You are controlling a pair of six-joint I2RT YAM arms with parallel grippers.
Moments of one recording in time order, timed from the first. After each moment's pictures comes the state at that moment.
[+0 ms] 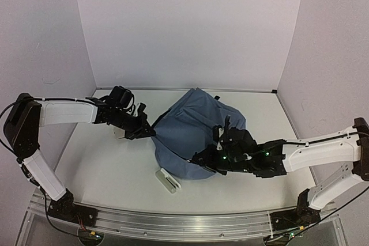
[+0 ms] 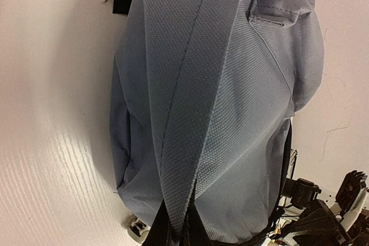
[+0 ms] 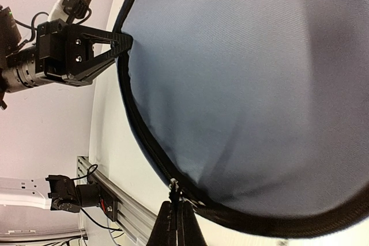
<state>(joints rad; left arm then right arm) -0.57 1.63 1.05 -0.28 0.50 -0.76 1.17 1.41 0.79 0.02 0.17 1.18</state>
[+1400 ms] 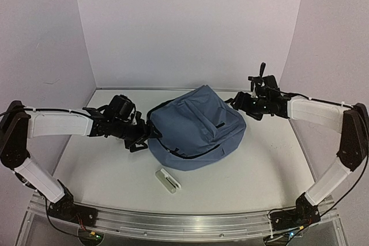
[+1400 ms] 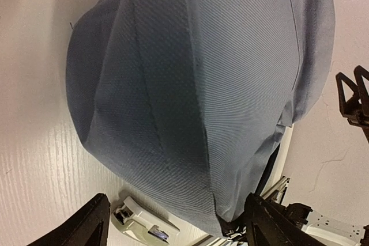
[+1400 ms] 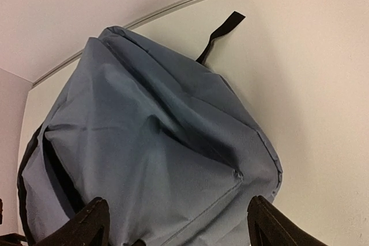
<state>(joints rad) -0.70 1.51 0.90 -0.22 0.31 -1.03 0.43 1.57 1.11 -0.22 0.04 0.63</state>
